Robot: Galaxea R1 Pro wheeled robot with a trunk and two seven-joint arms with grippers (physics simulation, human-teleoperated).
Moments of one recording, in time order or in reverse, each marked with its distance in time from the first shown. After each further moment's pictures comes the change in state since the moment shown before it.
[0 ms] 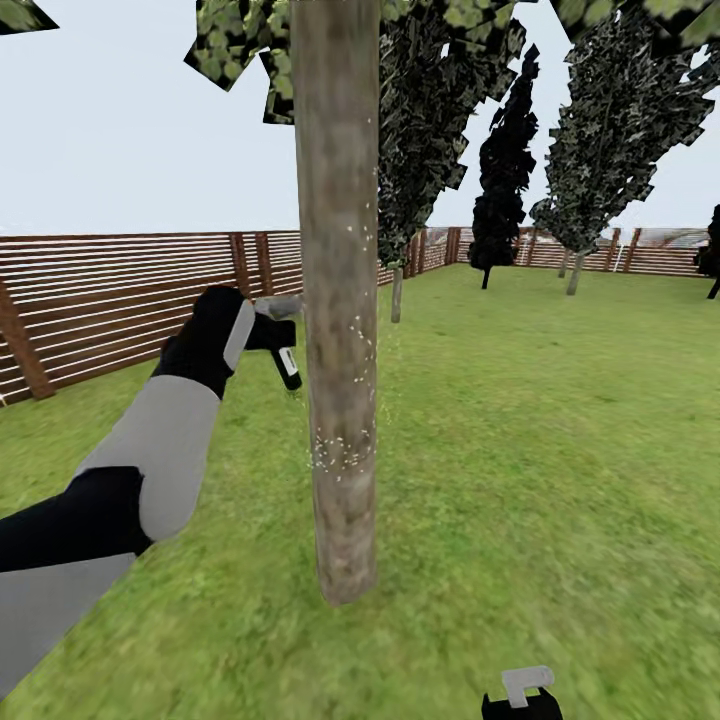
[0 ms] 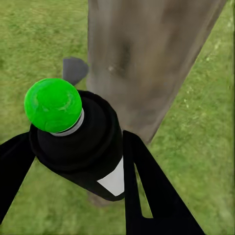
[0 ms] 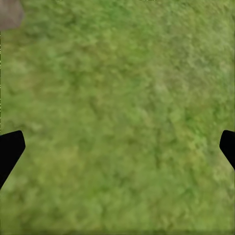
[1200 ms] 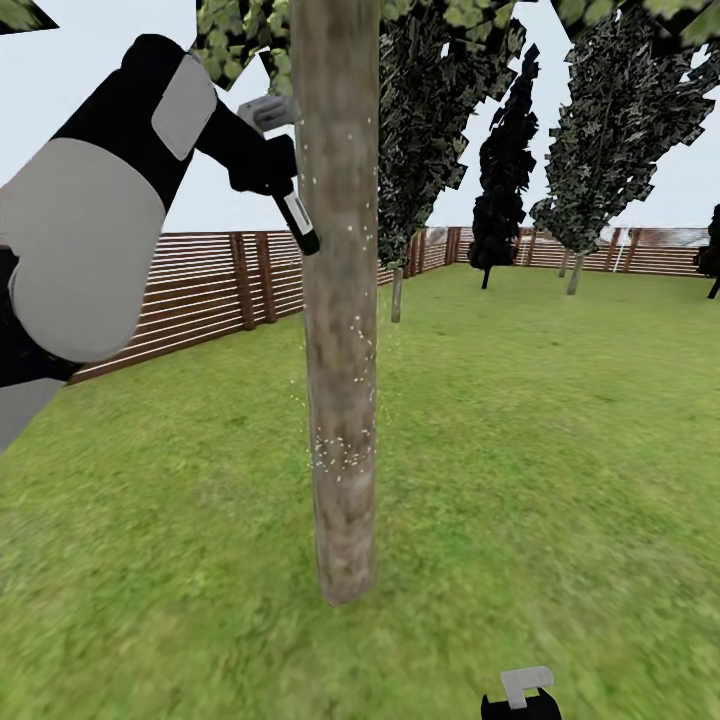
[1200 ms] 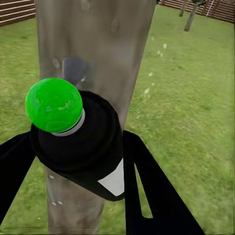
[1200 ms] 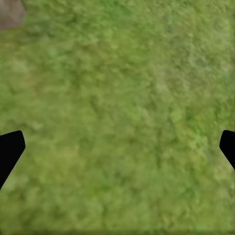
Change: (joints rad) left arm -0.615 0.006 0.005 0.349 0.183 0.003 -0.002; right arm 0.001 0.002 0.001 0.000 0.000 0.002 0.000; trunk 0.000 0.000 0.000
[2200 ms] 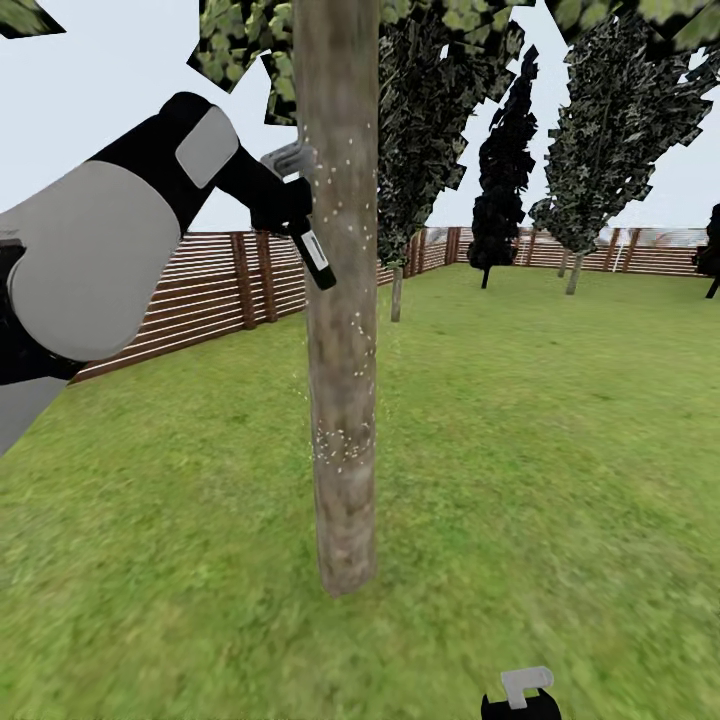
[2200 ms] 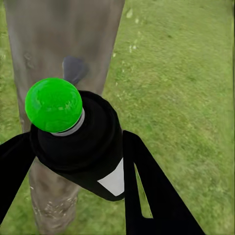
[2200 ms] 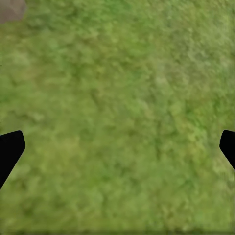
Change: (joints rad) left arm -0.001 -0.009 0.045 0.164 0.005 -0.011 -0.028; right arm 0.000 0.000 0.000 0.001 0.000 0.000 0.000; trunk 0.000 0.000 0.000
